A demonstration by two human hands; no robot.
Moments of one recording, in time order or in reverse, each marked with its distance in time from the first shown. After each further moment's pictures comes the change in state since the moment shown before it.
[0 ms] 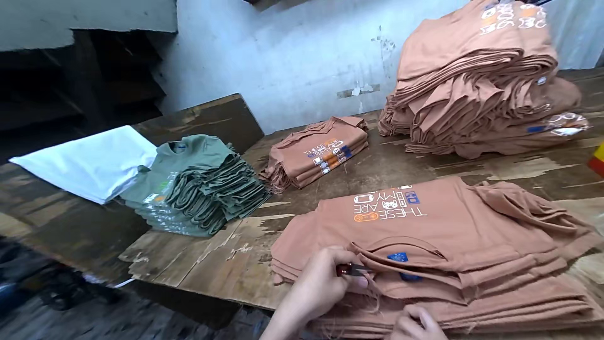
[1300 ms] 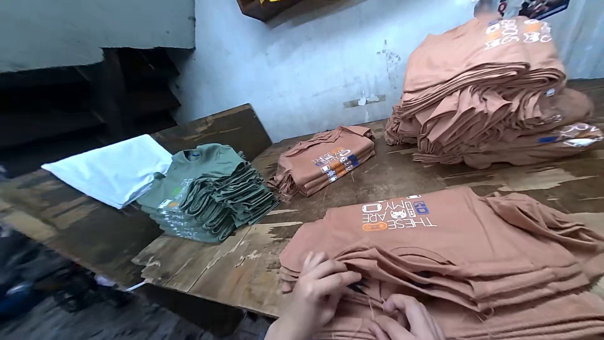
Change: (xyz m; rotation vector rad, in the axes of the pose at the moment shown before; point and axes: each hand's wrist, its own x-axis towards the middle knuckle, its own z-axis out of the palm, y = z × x) left_hand -0.017 -0.062 0.009 0.333 0.503 0.600; right_hand 0.037 -0.024 0.022 -0.051 0.217 0.360
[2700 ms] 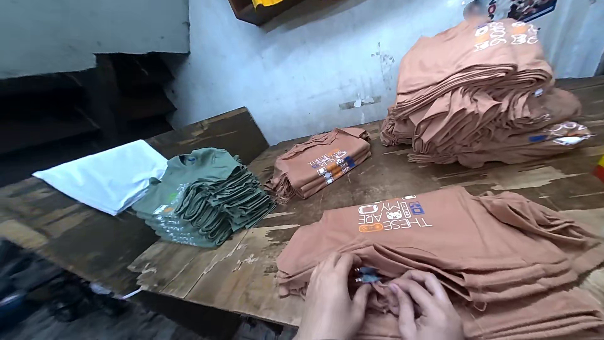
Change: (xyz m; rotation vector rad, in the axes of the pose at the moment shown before) left_hand 0.045 0.070 0.003 0.134 -0.220 -0.548; right_hand 0.029 0.020 -0.009 0.193 0.201 0.126
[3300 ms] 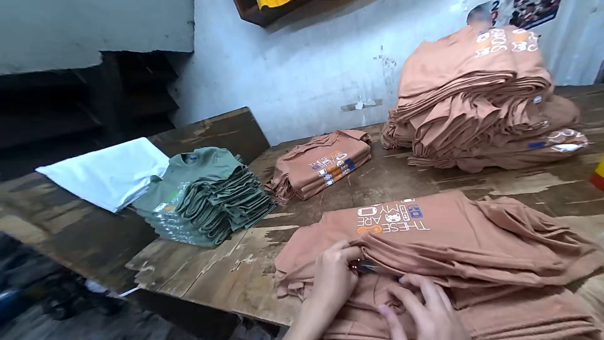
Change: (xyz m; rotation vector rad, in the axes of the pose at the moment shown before) left_hand 0.041 -0.033 0.042 0.016 0.163 0.162; right_hand 0.001 -0.002 -0.027 -0.233 -0.304 -0.124
